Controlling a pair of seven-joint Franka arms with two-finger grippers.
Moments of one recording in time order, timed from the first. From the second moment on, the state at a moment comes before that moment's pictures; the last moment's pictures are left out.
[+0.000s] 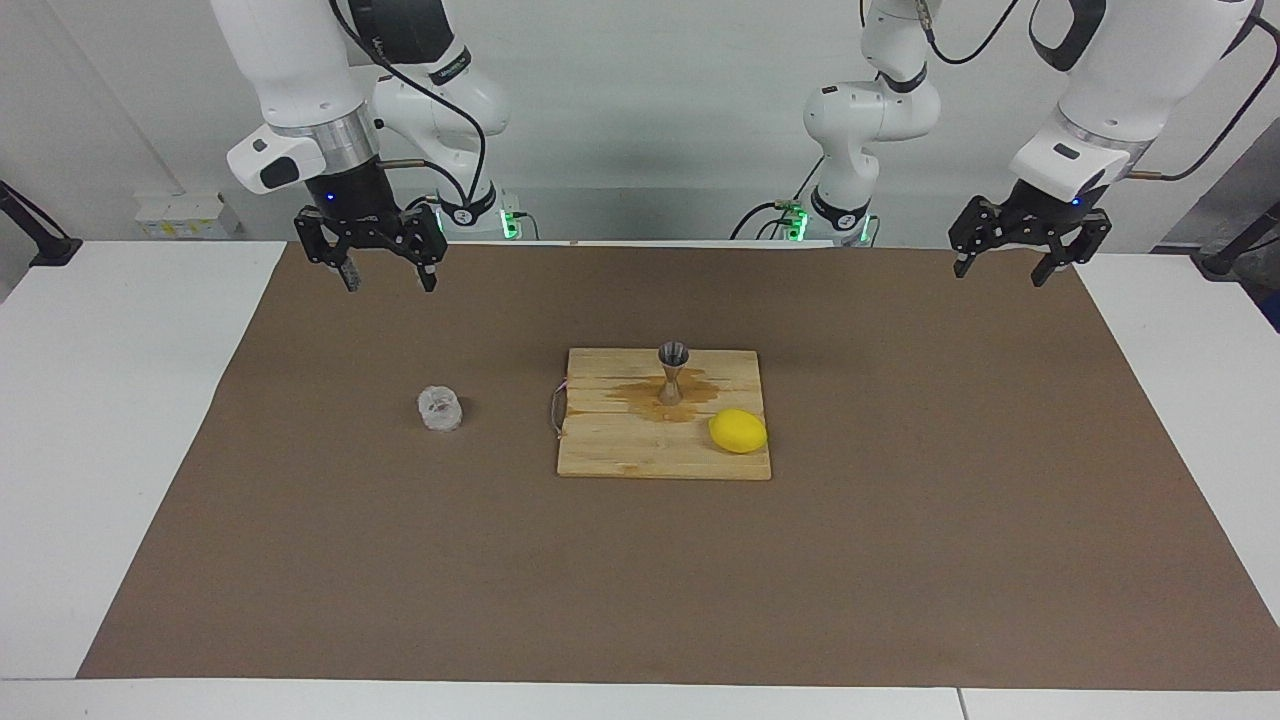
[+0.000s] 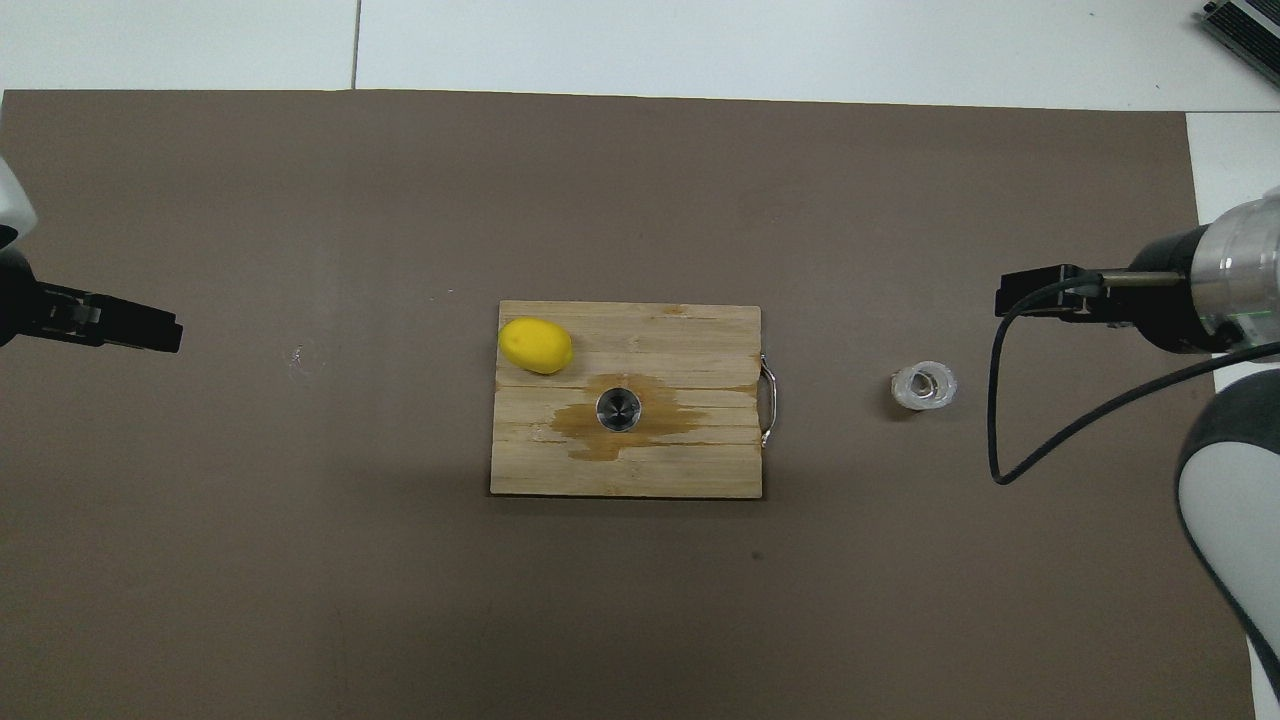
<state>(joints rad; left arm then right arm) 0.01 -0.05 -0.10 -1.62 -0.02 1.60 0.12 -0.09 -0.07 0.19 -1.68 0.05 1.74 0.21</state>
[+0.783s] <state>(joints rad) 0.00 -0.05 -0.10 -1.63 -0.02 1.60 0.12 -0.09 -0.09 0.19 -1.61 0.02 1.53 0.27</state>
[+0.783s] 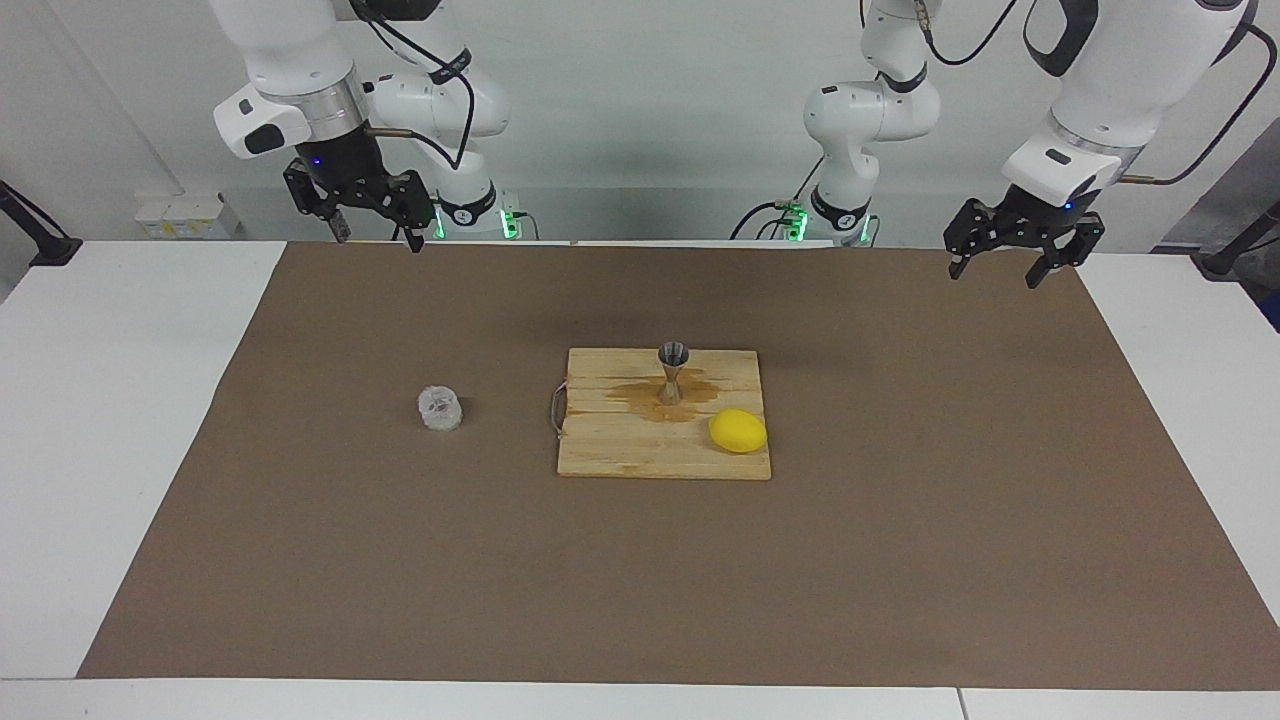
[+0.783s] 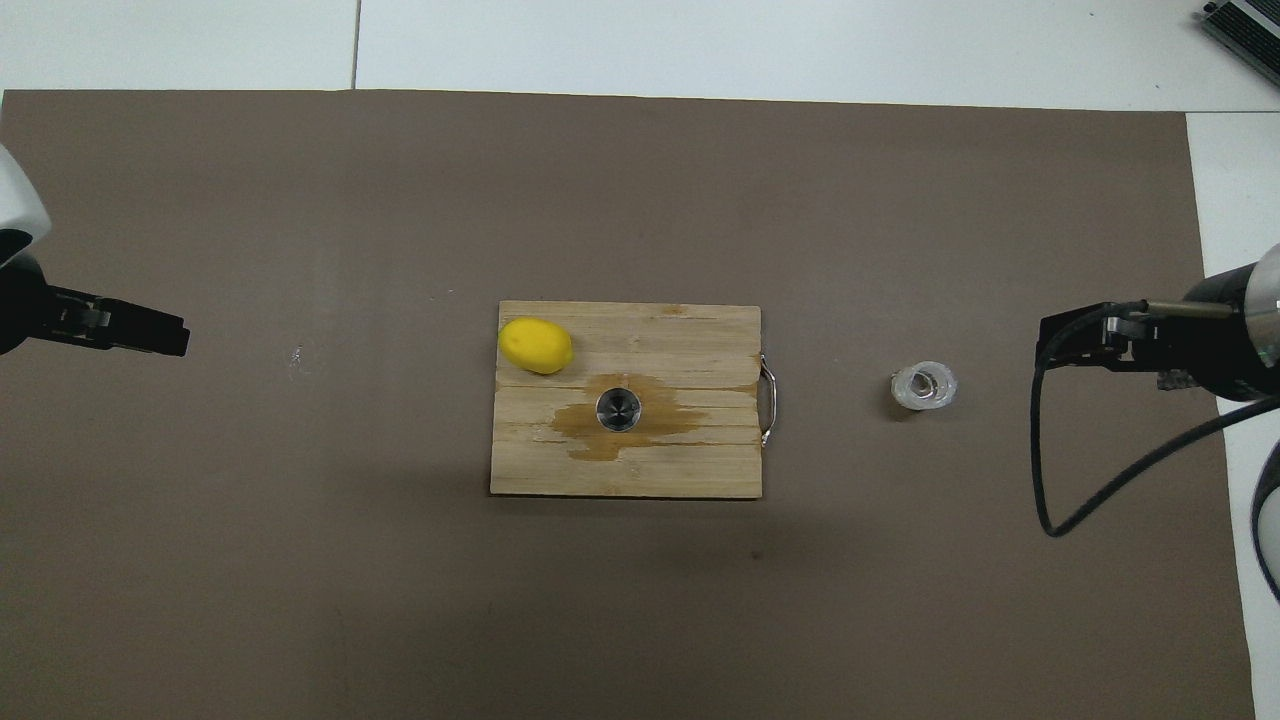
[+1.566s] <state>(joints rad) 0.00 -0.05 -0.10 -1.63 -0.02 1.60 0.12 0.01 -0.08 0.07 -1.61 0.02 1.53 0.24</state>
